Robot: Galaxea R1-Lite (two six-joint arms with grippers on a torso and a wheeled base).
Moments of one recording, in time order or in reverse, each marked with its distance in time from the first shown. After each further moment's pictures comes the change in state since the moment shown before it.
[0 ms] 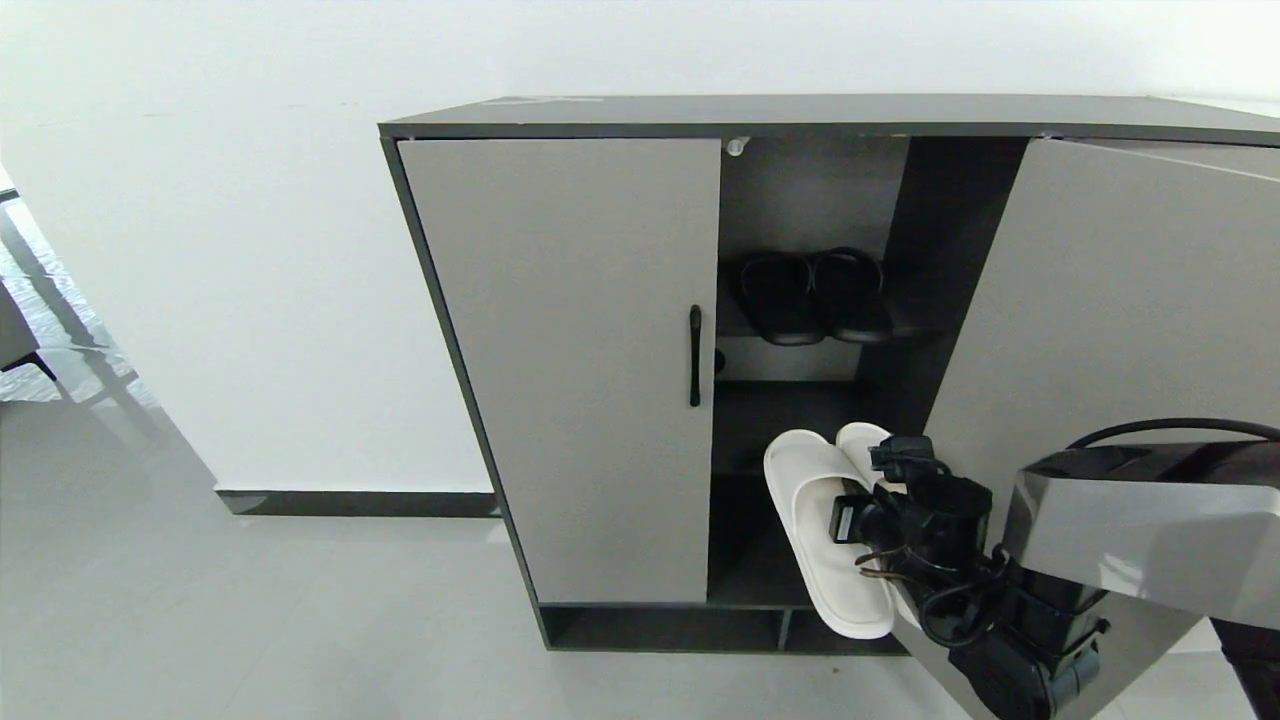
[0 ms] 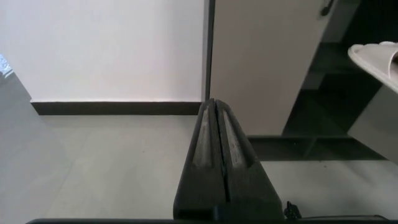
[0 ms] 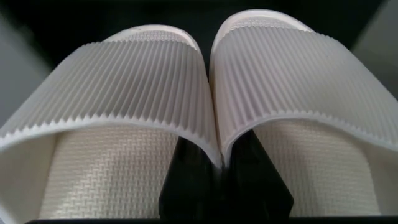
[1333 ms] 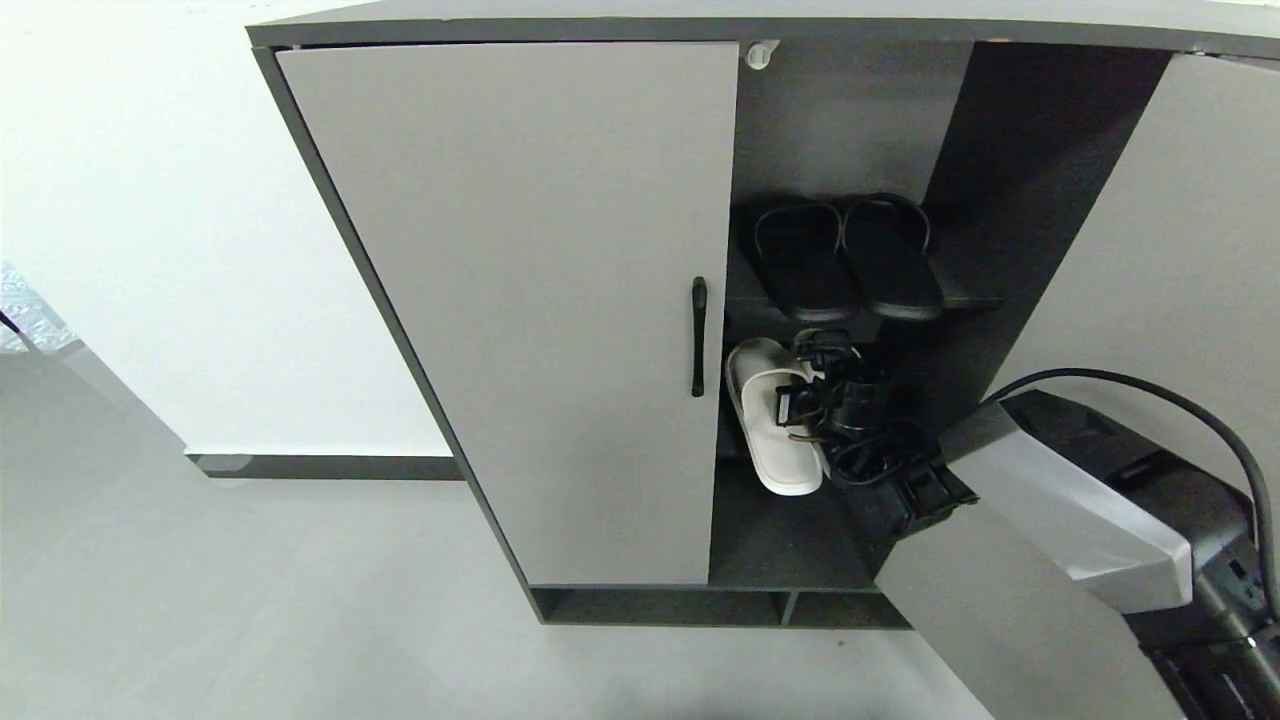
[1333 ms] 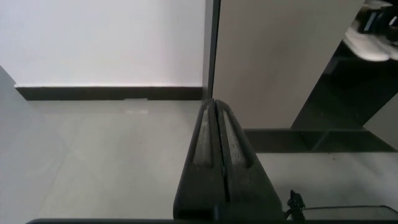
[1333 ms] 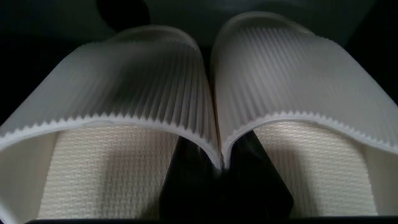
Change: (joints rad) left arm 0.000 0.000 0.000 0.000 0.000 0.002; right arm -0.043 0.179 -0.886 0.556 0.025 -0.138
